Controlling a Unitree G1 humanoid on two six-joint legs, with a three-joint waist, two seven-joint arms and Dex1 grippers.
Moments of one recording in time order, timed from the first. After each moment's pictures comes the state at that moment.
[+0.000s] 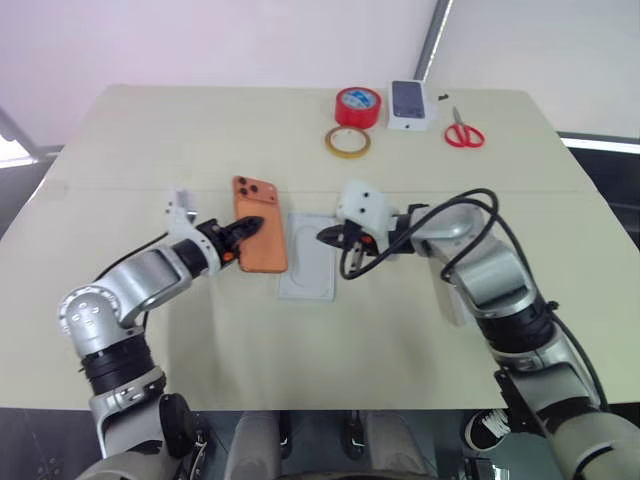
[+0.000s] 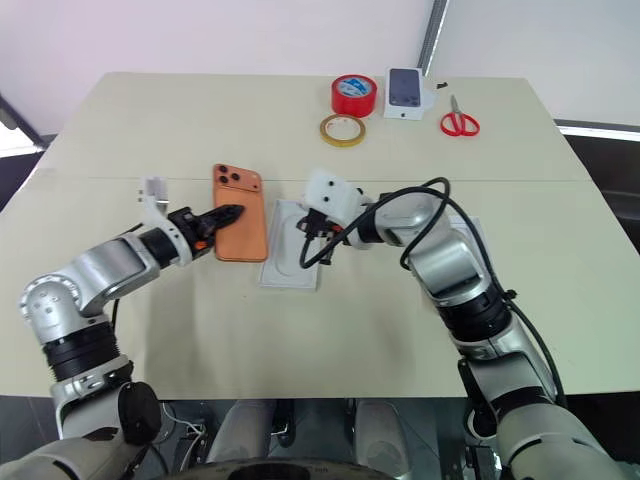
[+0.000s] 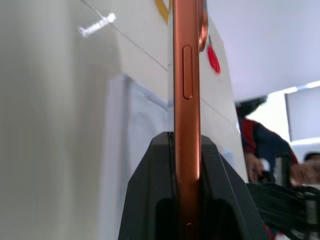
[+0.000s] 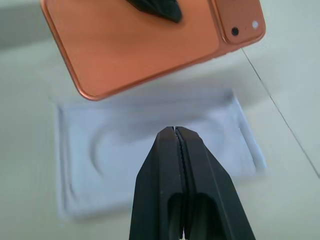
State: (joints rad) left arm -0.53 0.23 0.48 -0.02 -1.59 1.27 0.45; right arm -0.68 -0.54 0.29 -0.24 0.02 0.79 0.98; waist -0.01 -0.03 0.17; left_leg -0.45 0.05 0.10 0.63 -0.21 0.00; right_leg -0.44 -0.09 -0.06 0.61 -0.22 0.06
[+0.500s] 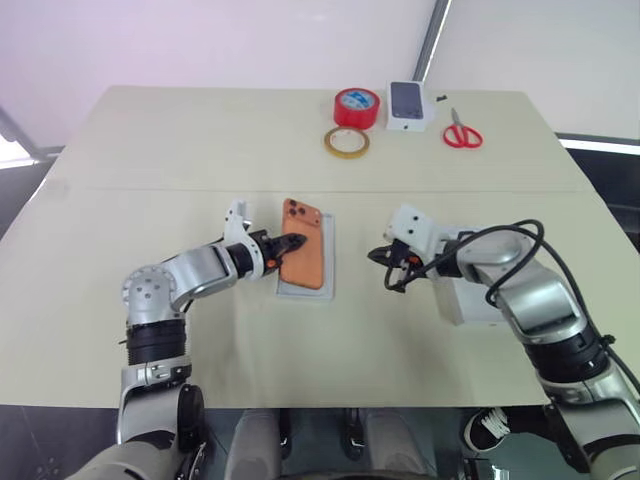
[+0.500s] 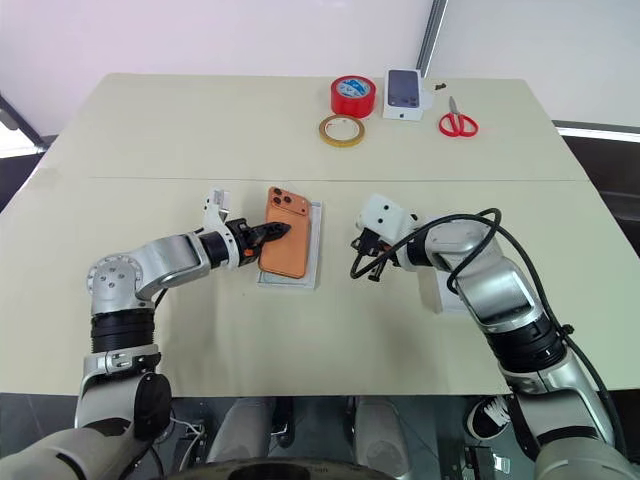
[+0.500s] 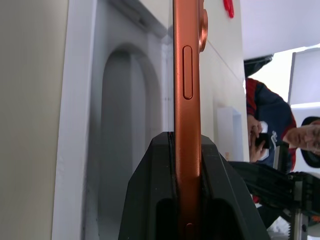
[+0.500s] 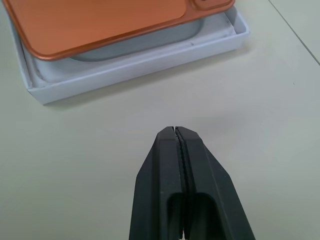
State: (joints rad) left arm -0.56 0.23 0.30 0.13 -1.50 1.23 0.36; right arm -0.52 -0.65 0.22 -0.28 0.08 0.80 0.92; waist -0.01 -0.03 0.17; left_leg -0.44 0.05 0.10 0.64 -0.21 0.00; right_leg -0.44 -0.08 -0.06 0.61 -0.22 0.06
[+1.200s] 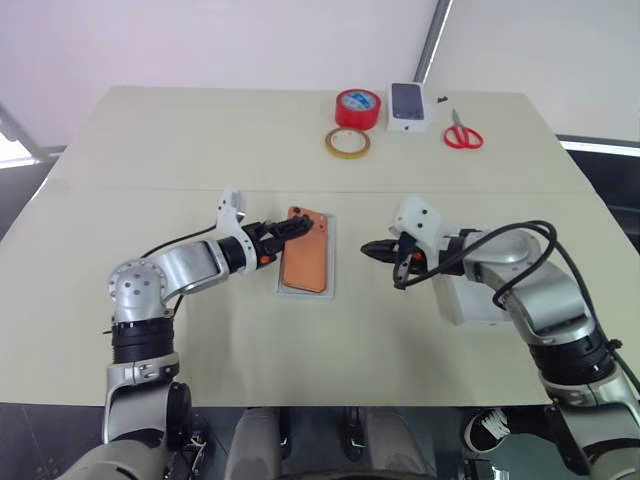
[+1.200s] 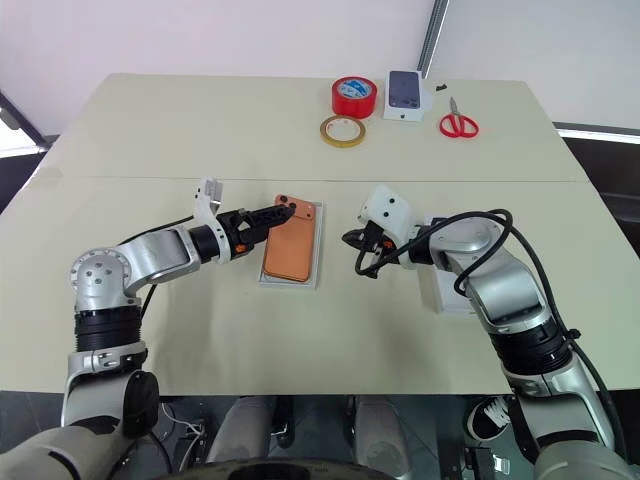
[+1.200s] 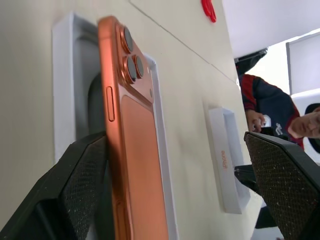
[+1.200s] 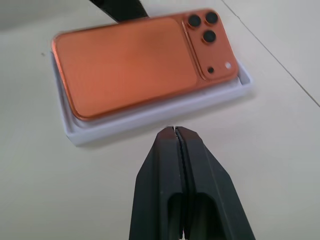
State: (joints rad) left arm -0.56 0.32 0.29 0.03 -1.47 1.23 0.25; right arm -0.49 -0.64 0.17 -0.30 0.23 0.71 0.91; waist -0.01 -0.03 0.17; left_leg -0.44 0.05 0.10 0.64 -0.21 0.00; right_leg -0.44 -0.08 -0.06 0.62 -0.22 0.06
